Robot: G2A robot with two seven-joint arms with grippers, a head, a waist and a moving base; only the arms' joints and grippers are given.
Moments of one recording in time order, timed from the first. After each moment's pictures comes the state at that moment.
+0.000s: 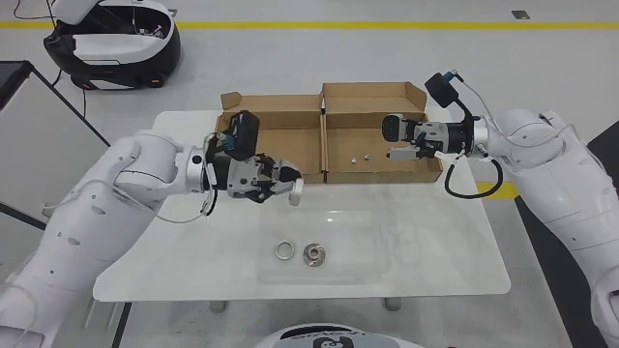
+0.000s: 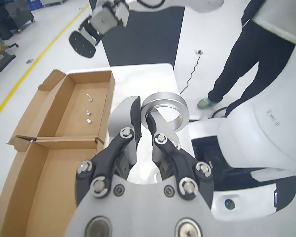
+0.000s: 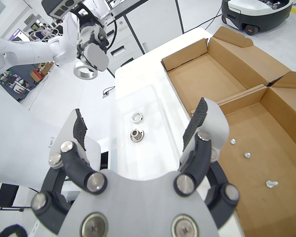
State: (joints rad) left arm 1.05 -0.78 -1.01 -1.80 0.30 -1.01 -0.52; right arm -0.93 -0.78 1.01 -1.46 0.28 -0.80 1.02
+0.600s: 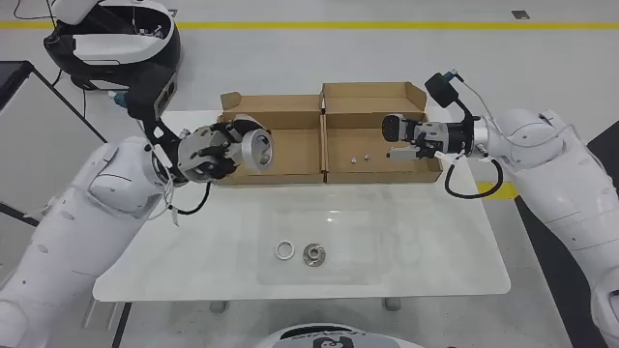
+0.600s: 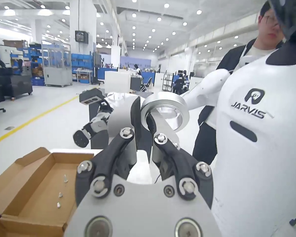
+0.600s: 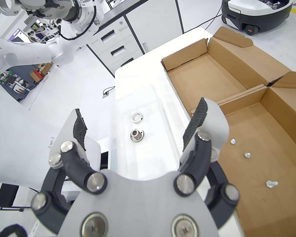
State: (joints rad) left arm 1.15 -0.75 -1.13 -1.90 -0.05 -1.01 -0.23; right arm -0.93 -0.78 1.01 -1.46 0.28 -0.80 1.02
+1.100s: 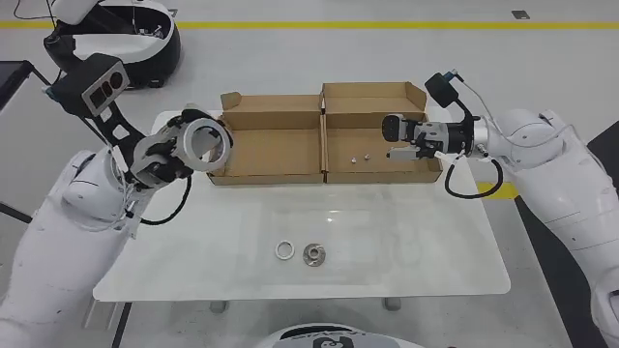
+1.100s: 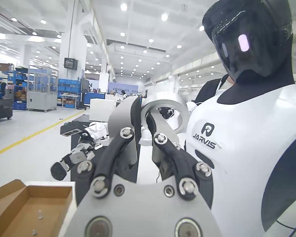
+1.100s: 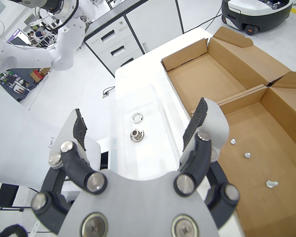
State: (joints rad) left arm 1.26 -0.81 -1.32 -1.98 -0.39 -1.01 -0.47; right arm -0.93 -0.78 1.01 -1.46 0.28 -0.80 1.02
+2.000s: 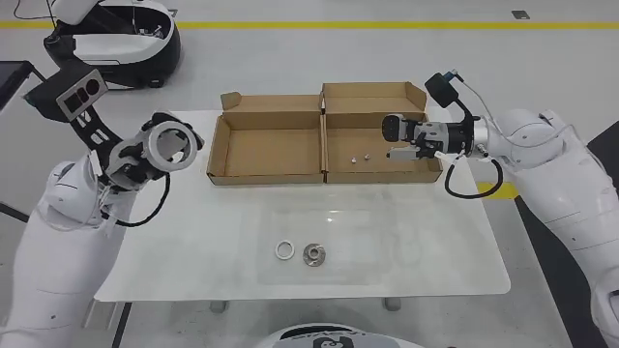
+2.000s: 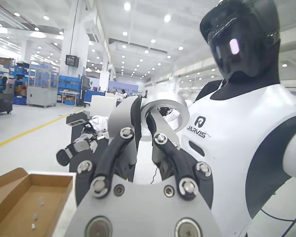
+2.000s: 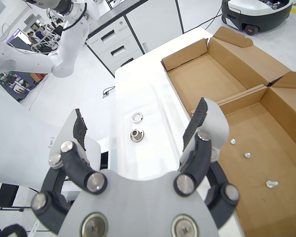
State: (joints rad) left arm 1.36 -0.91 -1.51 -1.92 -0.68 -1.01 -0.81; right arm -0.93 -0.78 1.01 -1.46 0.28 -0.80 1.02
